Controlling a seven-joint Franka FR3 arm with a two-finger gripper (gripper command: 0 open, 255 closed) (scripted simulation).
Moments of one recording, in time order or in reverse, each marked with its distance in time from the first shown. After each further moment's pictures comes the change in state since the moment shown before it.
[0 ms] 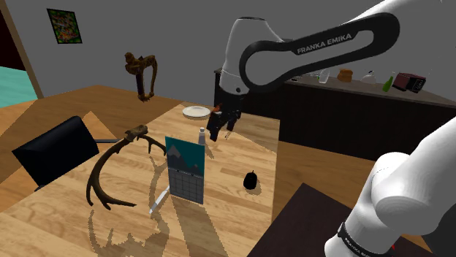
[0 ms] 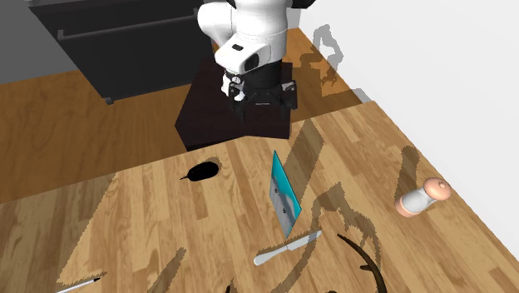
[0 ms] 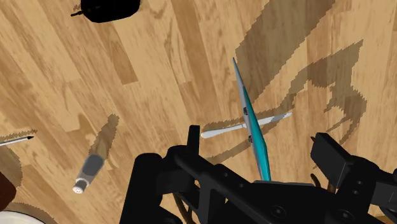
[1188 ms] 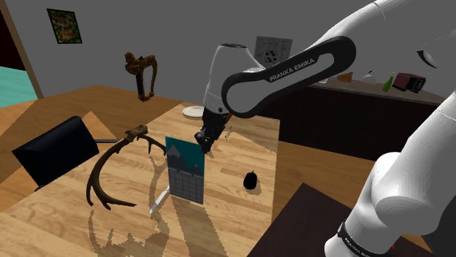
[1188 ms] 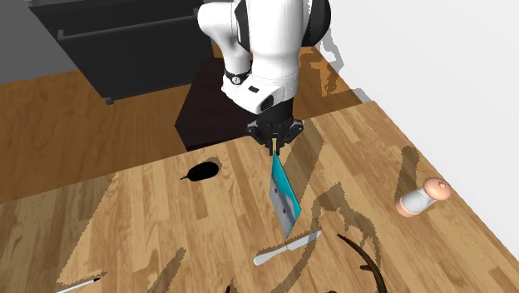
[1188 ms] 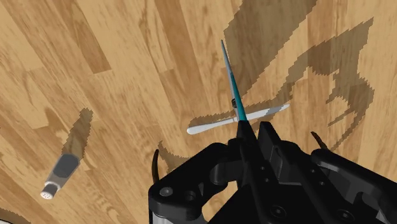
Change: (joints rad) arm 0.005 0.171 0.045 0.003 -0.026 0.201 0.063
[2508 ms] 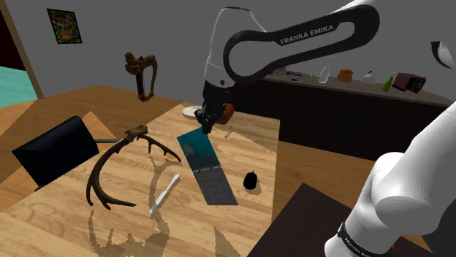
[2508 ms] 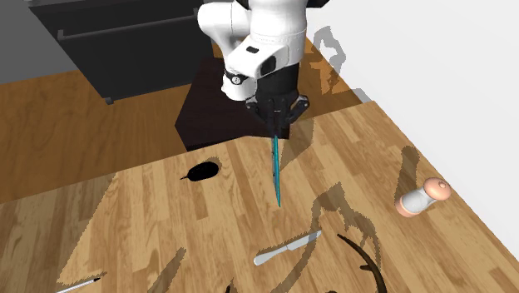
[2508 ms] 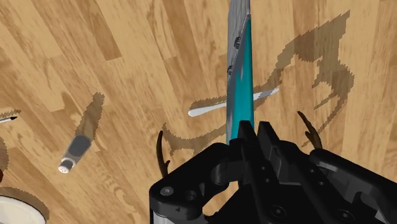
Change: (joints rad) arm 0.000 -0.064 -0.013 0.136 0.014 -0.199 -0.012
